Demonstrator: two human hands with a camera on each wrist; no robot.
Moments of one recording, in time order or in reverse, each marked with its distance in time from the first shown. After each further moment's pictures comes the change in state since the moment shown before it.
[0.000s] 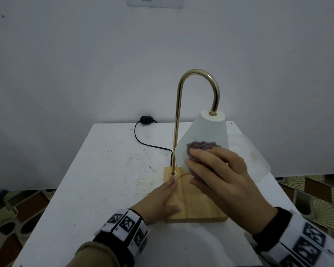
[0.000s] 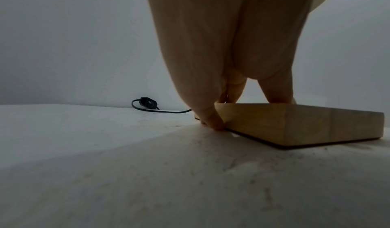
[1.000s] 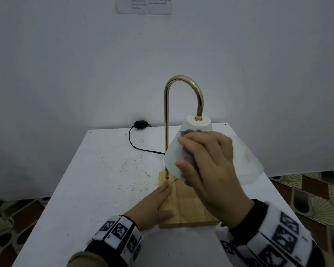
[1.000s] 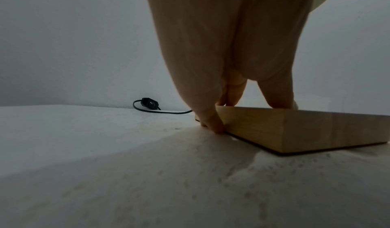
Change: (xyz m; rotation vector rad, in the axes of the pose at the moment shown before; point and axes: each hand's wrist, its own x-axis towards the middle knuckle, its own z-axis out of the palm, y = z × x) left_hand 0.003 -0.004 0.003 -0.054 0.004 -0.019; right_hand 0.037 -0.011 -0.003 0.166 0.185 0.244
